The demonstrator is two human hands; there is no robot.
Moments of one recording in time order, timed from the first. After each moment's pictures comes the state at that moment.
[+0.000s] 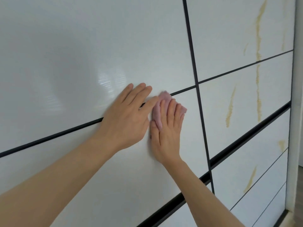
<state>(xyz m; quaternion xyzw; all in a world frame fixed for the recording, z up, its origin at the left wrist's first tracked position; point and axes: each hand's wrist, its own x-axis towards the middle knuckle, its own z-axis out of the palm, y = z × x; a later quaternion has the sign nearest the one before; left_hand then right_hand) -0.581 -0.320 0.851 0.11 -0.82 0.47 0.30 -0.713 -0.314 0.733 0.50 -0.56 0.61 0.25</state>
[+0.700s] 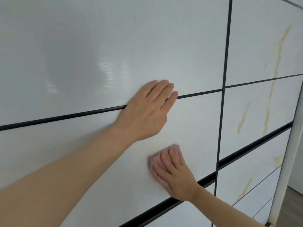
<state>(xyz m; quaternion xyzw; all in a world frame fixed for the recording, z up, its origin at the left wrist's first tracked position) -0.532 -0.335 0.843 0.10 -0.77 0.52 0.35 -0.703 -0.310 0.598 0.73 -0.44 0.25 0.46</state>
